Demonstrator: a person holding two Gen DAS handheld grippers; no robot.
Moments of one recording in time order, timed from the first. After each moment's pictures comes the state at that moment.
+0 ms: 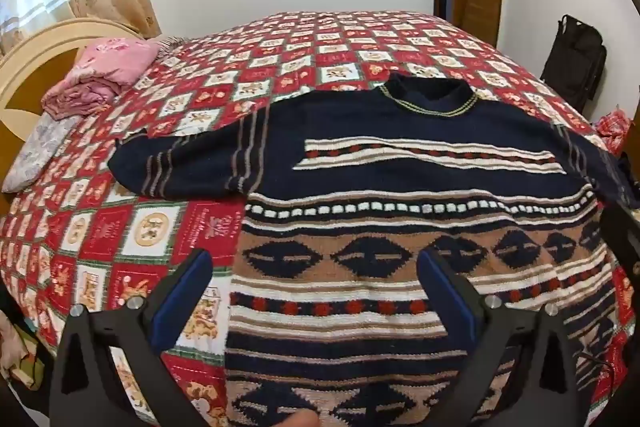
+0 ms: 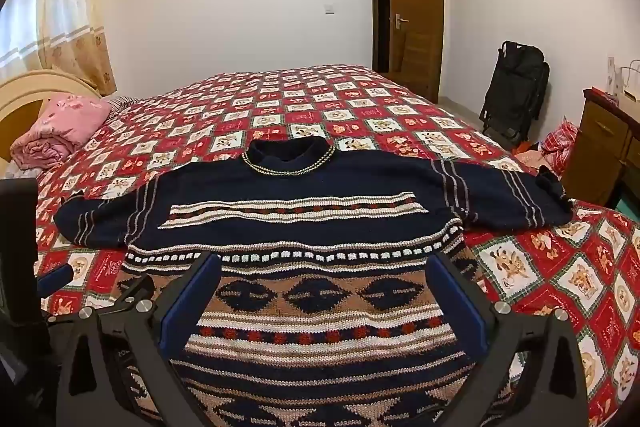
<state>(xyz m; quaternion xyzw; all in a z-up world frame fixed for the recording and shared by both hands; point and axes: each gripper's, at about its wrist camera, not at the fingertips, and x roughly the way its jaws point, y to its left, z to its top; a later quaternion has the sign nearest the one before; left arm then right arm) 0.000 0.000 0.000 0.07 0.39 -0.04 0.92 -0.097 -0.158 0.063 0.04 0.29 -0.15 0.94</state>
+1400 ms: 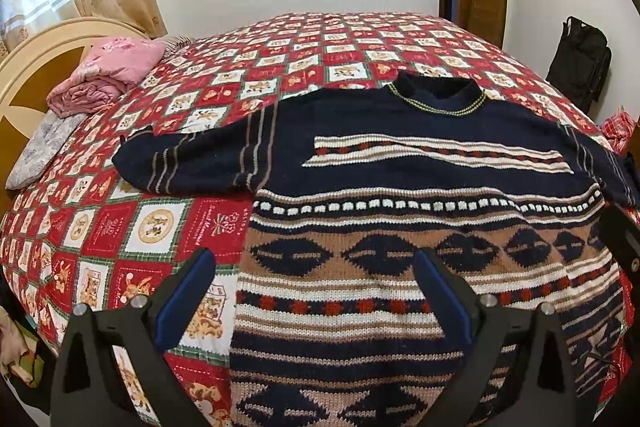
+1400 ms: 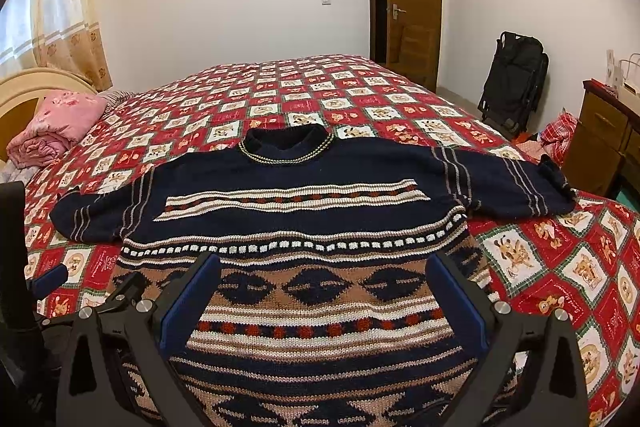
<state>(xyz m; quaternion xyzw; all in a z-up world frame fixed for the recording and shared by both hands) 0.001 0.008 -0.007 0.07 0.39 -0.03 0.92 -0.093 -0.157 0.053 0.05 0.31 -0.15 0.94</state>
